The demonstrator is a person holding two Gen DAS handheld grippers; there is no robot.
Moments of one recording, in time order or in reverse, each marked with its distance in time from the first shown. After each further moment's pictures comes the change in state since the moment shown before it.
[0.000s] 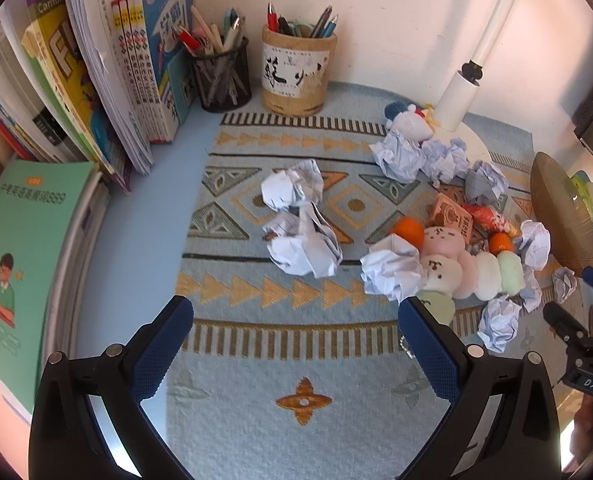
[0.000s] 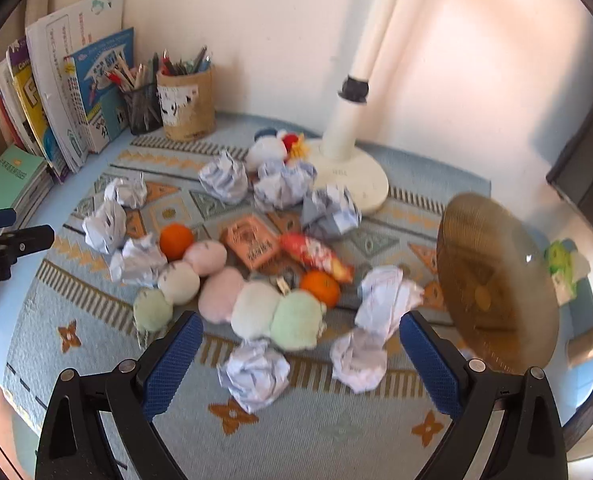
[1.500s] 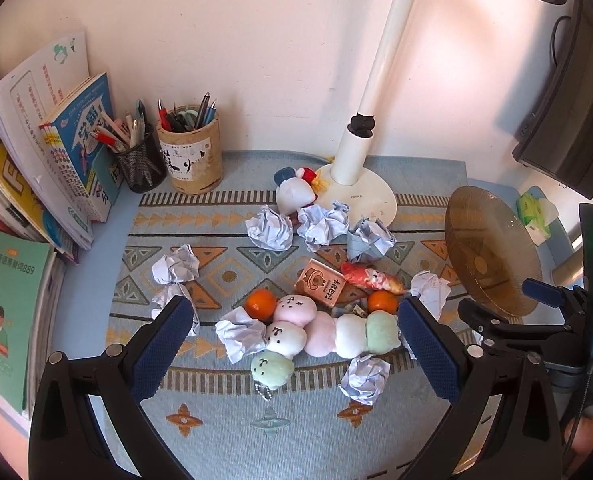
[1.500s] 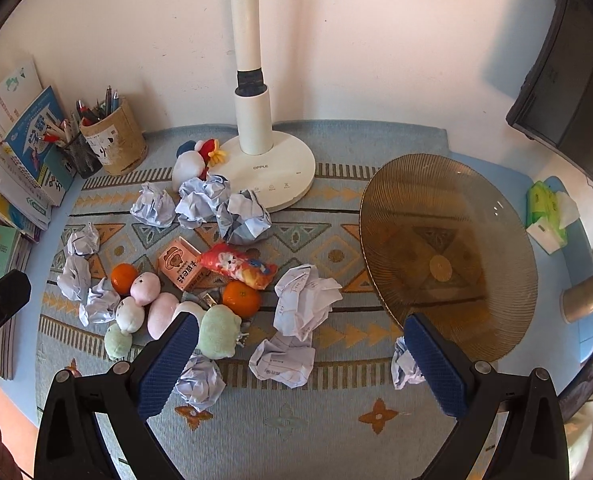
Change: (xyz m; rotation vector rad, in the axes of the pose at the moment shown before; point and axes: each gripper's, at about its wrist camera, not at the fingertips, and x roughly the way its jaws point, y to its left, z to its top) left arm -0.053 -0.131 0.053 0.031 -0.099 -0.083; right arm 0.005 -0.119 0.027 0.214 0.173 0.052
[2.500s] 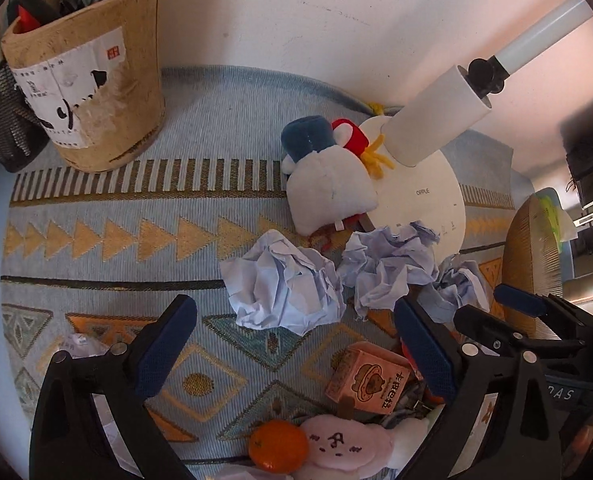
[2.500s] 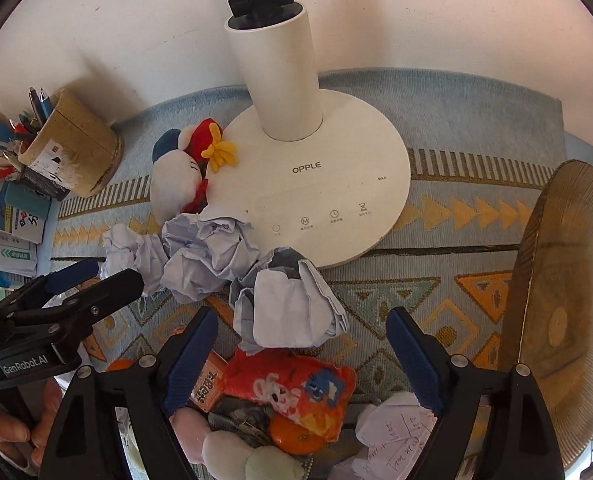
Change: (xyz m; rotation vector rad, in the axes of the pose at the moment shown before) left arm 0.224 0.050 0.067 -0.052 0.333 -0.210; right arm 0.153 0.027 0.091 0.063 0.233 0.136
